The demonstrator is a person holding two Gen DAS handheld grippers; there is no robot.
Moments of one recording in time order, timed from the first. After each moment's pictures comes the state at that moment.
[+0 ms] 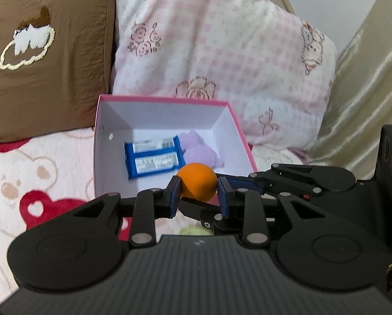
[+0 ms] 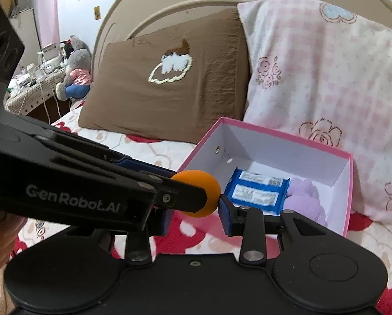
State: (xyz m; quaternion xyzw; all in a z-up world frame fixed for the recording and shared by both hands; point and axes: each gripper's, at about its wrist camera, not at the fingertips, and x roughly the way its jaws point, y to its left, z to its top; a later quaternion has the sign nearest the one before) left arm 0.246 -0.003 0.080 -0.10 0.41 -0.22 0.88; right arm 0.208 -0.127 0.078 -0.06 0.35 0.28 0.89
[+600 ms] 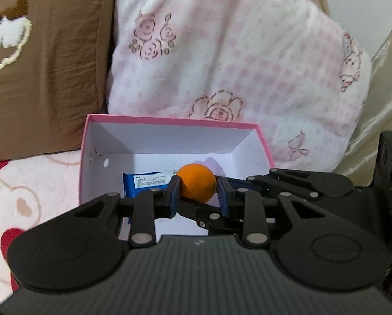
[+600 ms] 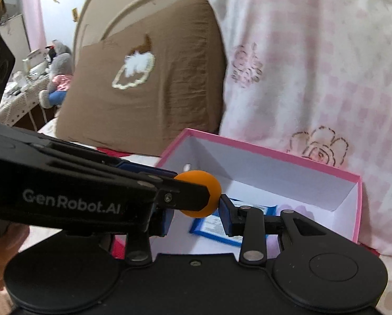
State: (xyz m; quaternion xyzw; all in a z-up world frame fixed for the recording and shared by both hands) left arm 0.351 -0.028 0.032 -0.10 0.42 -0.20 0.88; right arm 0.322 -0.135 0.041 -0.04 0.36 0.28 0.89
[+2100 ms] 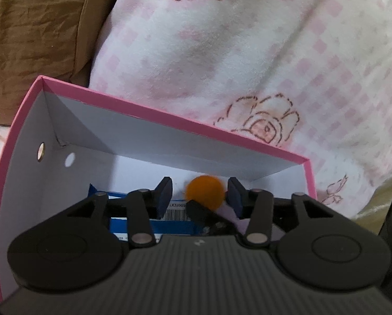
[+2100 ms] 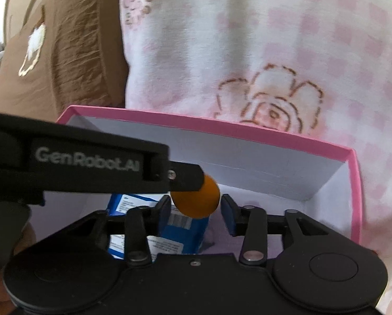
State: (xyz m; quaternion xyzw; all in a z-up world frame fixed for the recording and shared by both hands) left arm 0.446 -0.057 -0.055 -0.21 0.45 -0.15 0.85; right arm 0.427 -0.155 -0.041 -0.03 0.42 0.18 0.89
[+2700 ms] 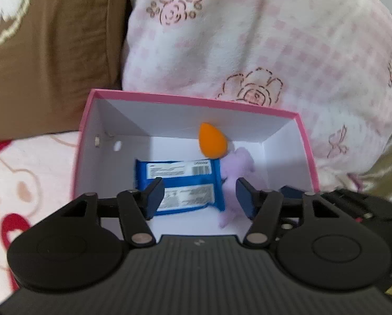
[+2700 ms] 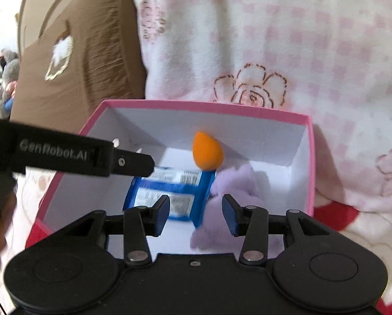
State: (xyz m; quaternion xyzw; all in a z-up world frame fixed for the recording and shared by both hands) left arm 0.377 -0.047 0.005 -0.09 0.47 -0.13 0.87; right arm 0.348 -0.193 0.001 -0.01 0.42 0.19 0.89
